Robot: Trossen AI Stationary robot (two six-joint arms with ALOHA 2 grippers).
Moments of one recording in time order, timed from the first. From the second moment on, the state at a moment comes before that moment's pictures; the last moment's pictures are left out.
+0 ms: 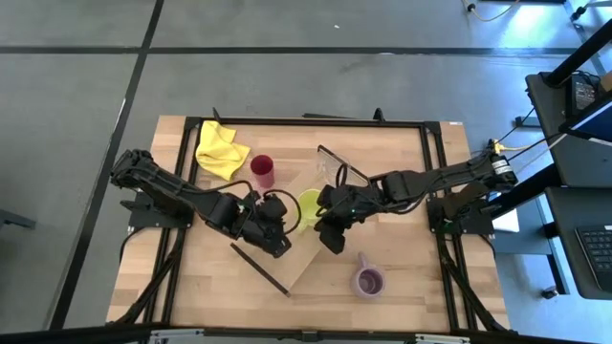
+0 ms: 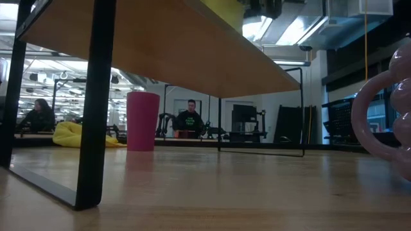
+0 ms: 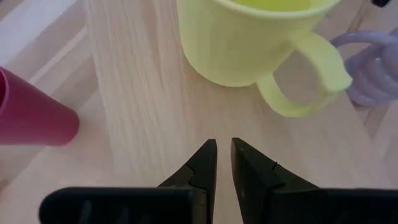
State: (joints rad) left arm -0.40 1.59 1.44 -0.97 -0.49 -0.96; right arm 0.23 1.62 1.50 -0.65 -0.02 0.70
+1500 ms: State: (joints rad) left arm -0.40 1.58 1.27 -0.46 -0.52 -0.99; right arm 0.12 1.62 1.58 -0.85 0.08 0.52
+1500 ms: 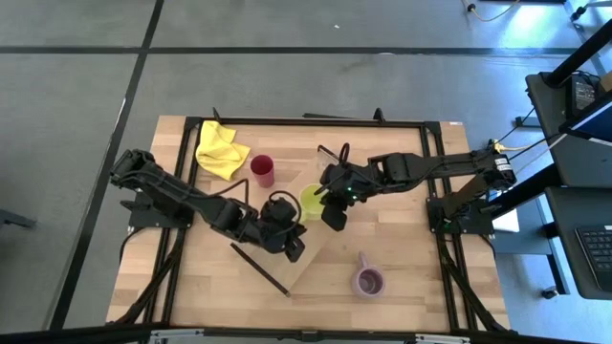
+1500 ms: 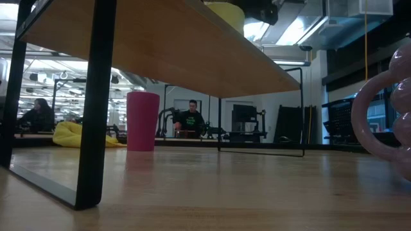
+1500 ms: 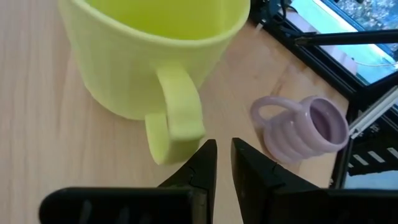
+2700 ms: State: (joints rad) left arm -0.26 1.55 1.27 -0.53 -0.53 -0.82; right arm 0.14 1.62 1.58 -0.83 0.09 0.56
